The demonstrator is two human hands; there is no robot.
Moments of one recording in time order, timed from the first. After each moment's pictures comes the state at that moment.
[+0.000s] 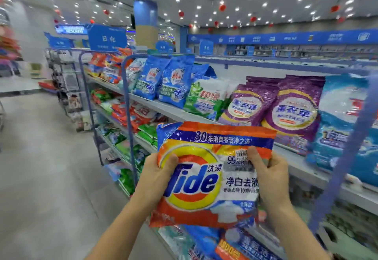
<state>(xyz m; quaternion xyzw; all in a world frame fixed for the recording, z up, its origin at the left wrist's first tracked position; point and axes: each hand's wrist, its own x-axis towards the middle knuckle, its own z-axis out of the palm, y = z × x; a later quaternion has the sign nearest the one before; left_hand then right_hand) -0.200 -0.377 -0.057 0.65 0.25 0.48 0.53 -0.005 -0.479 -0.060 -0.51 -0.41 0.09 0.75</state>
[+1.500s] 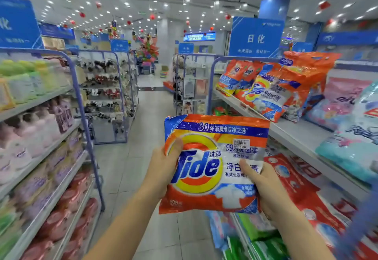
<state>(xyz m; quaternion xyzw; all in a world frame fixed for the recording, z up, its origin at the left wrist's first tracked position) -0.496 0.420 -0.055 0.47 0.44 0.62 0.45 -0.281 0.426 -0.083 -0.38 -0.50 0.53 0.56</state>
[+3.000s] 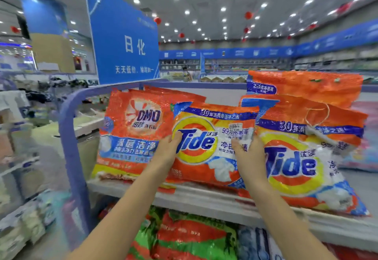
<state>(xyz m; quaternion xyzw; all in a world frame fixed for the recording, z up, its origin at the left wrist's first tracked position) -0.297 1.226 0.005 0.72 0.17 0.27 0.62 -0.228 1.053 -0.007 -0.67 -0.21 -0.19 0.68</state>
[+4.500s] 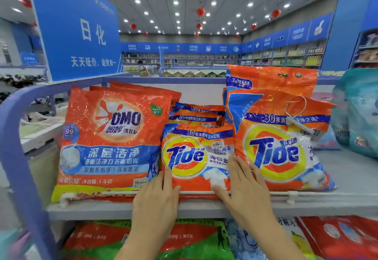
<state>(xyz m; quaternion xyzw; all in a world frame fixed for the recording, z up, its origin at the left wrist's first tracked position) -0.342 1.220 -0.071 0.93 0.04 0.36 -0.01 -0.277 1.031 -0.062 -0.95 -0.20 -0.23 0.07</state>
